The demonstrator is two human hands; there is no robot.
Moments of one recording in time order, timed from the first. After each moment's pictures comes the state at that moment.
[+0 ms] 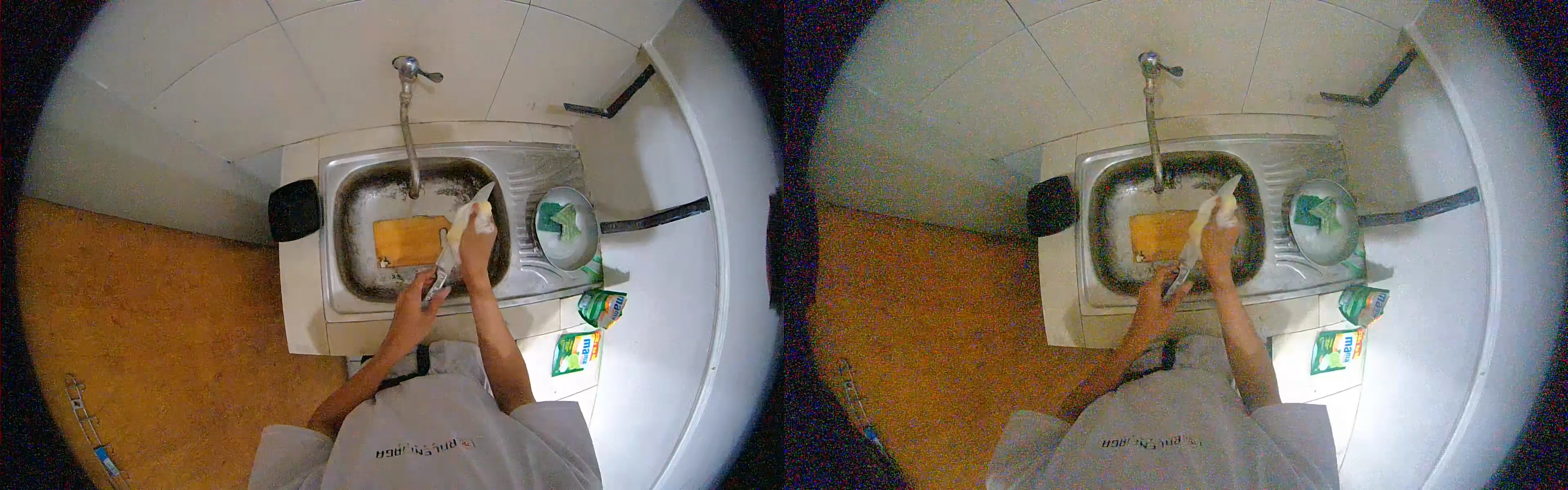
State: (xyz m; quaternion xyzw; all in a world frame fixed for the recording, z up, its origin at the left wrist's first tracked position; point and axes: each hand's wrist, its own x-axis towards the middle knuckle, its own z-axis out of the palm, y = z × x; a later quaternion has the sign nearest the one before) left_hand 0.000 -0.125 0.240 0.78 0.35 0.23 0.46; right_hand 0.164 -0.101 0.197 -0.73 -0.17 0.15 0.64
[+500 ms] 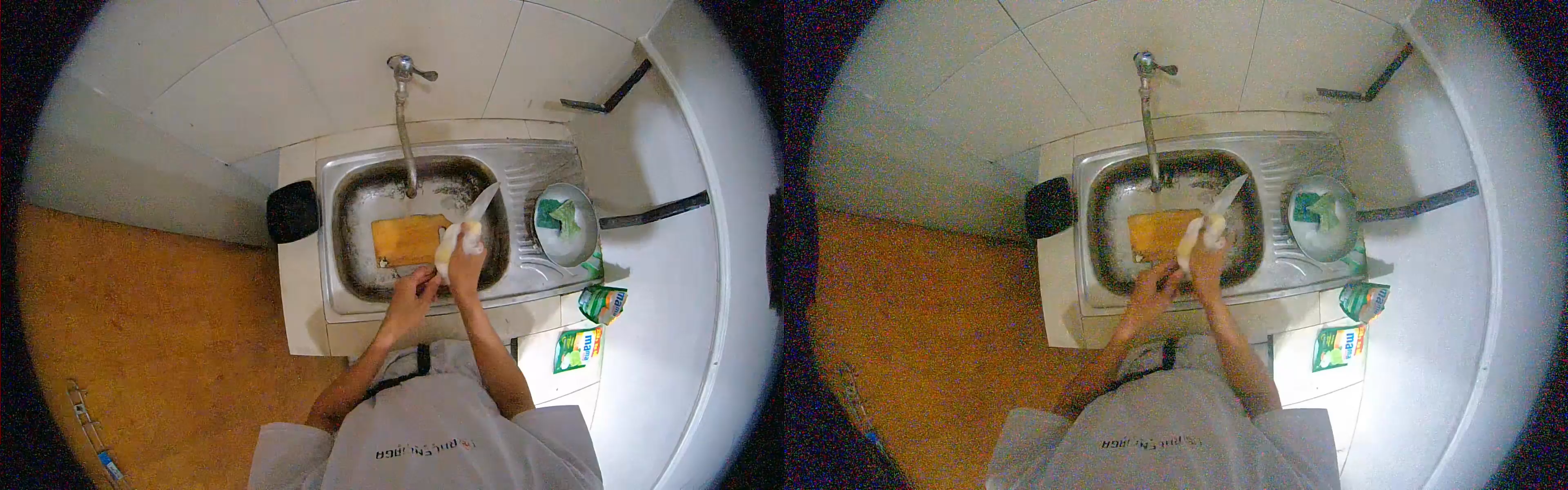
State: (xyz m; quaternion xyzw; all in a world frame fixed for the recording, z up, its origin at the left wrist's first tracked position) left_hand 0.005 -0.104 0.254 0.69 0.38 0.12 0.60; right_hand 0.131 -0.121 0.172 -0.75 -0.13 0.17 0.63
